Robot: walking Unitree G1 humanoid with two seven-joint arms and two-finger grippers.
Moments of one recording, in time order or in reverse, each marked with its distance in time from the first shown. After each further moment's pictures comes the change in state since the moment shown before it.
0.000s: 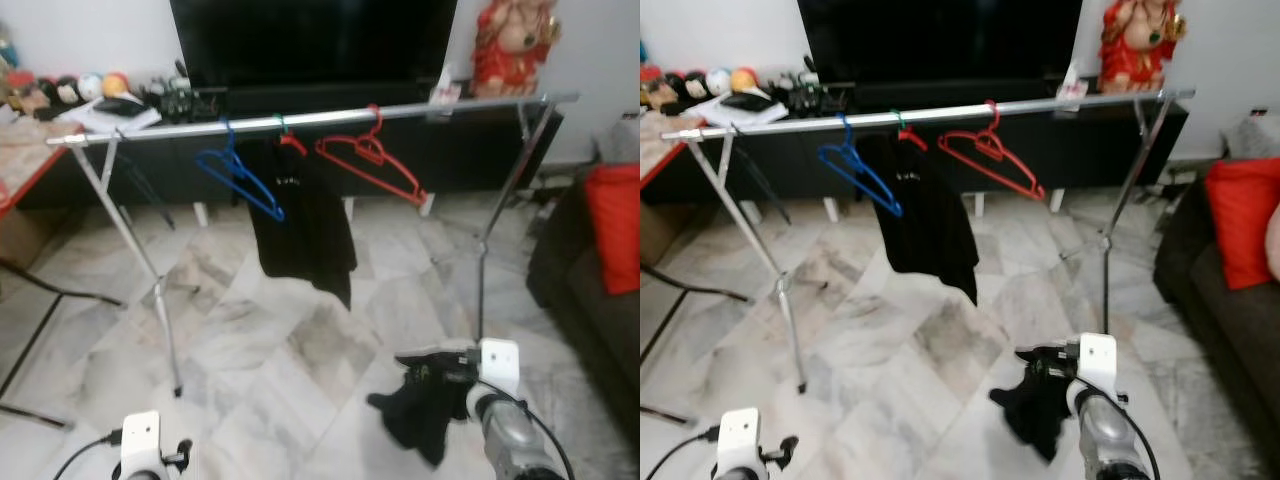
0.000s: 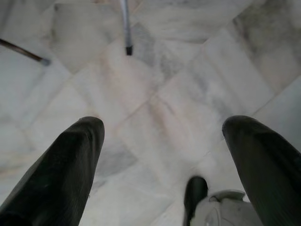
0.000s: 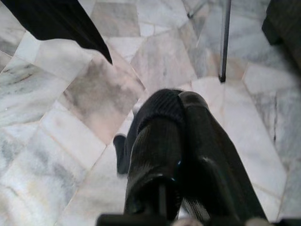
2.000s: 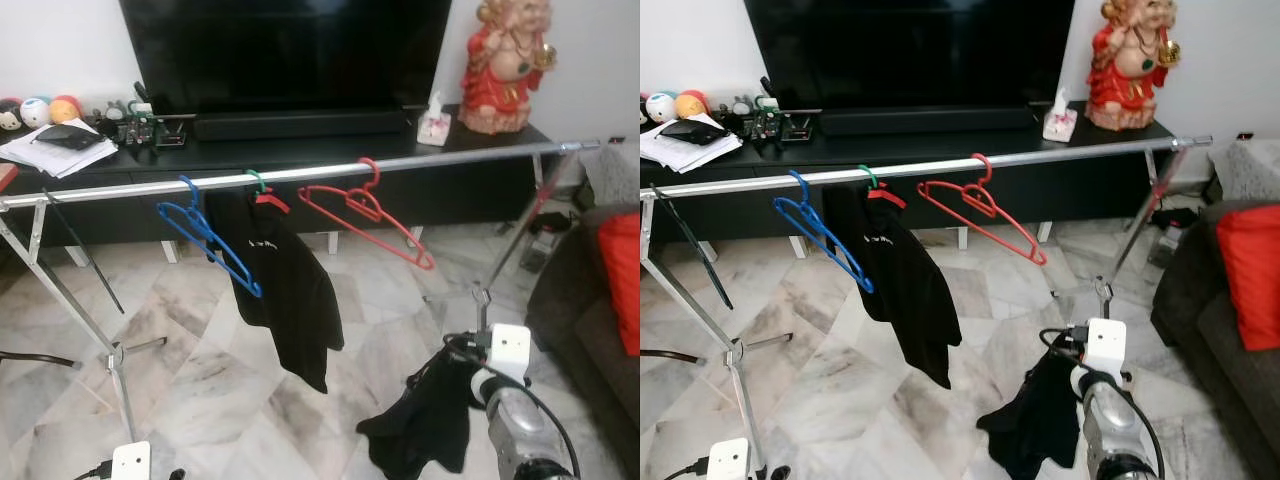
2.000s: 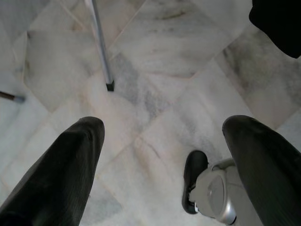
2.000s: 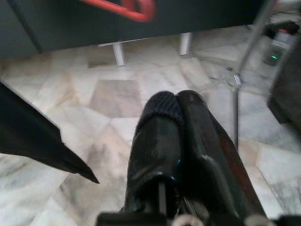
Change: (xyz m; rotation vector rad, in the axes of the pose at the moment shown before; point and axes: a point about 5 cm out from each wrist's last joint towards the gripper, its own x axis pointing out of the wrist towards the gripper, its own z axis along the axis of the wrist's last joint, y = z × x) left arm -0.015 0.014 -0.033 0.005 0.062 0.023; right arm 0.004 -0.001 0.034 0.034 -0.204 0.036
